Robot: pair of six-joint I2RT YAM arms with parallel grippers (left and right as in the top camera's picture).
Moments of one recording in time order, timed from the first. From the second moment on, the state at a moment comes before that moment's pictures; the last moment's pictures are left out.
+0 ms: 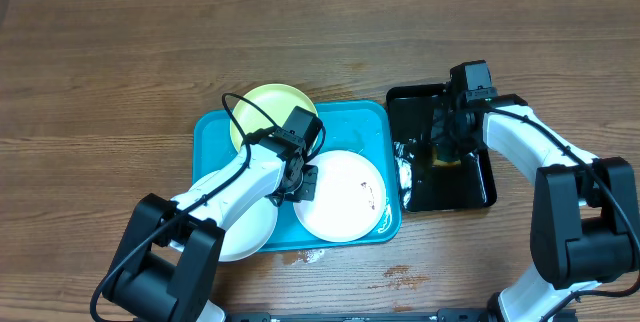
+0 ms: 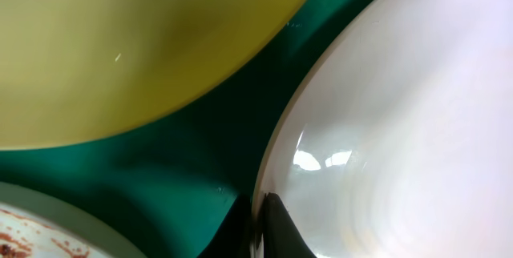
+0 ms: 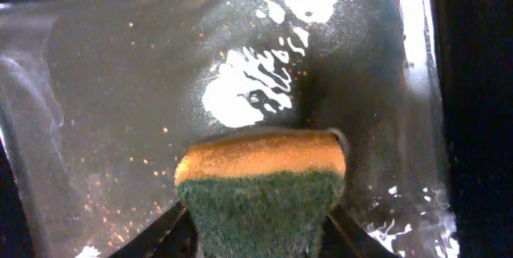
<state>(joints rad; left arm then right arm) -0.49 1.72 0.98 -0.75 0.01 -0.35 0.14 1.84 1.09 -0.53 -0.04 0.28</state>
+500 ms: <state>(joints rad) -0.49 1.72 0.98 -0.74 0.01 -0.35 0.14 1.84 1.30 -0.85 -0.05 0.28</state>
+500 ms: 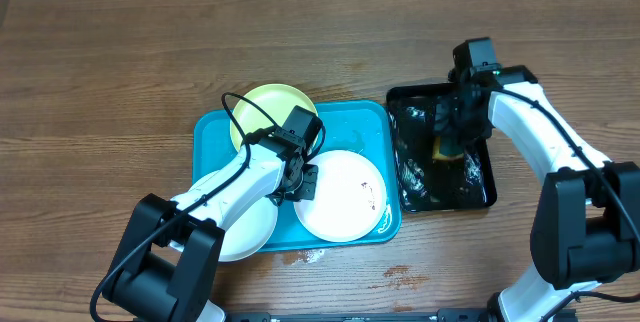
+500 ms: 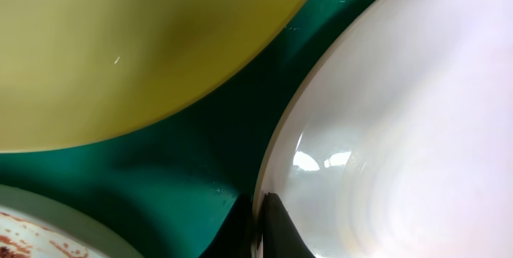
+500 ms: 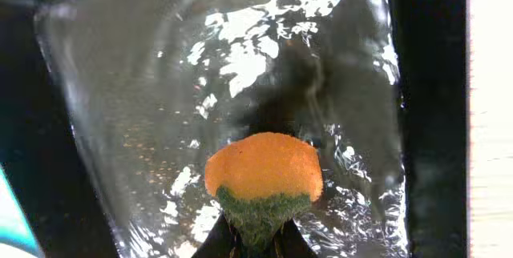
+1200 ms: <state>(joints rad) -0.49 1.72 0.98 -0.74 0.01 -0.35 0.14 1.83 1.33 -1.03 -0.14 0.28</state>
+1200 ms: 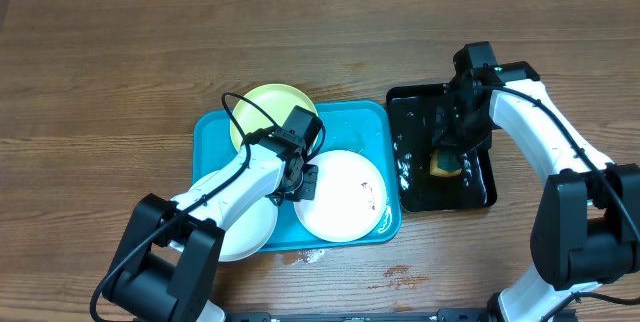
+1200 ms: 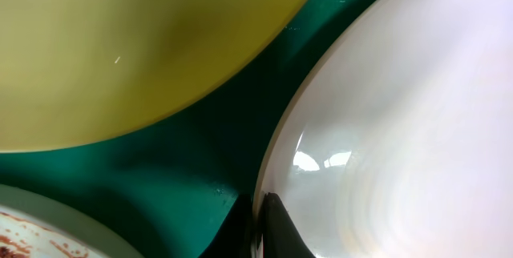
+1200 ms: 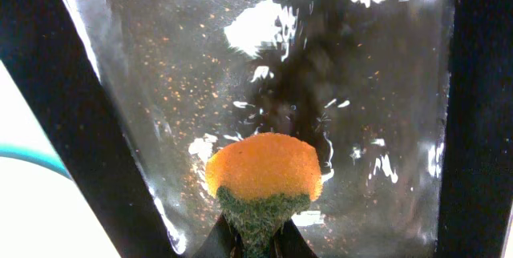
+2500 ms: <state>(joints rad) -0.31 1.72 0.98 -0.75 0.24 -0.52 0.14 1.81 1.35 -1.05 -0.28 0.37</state>
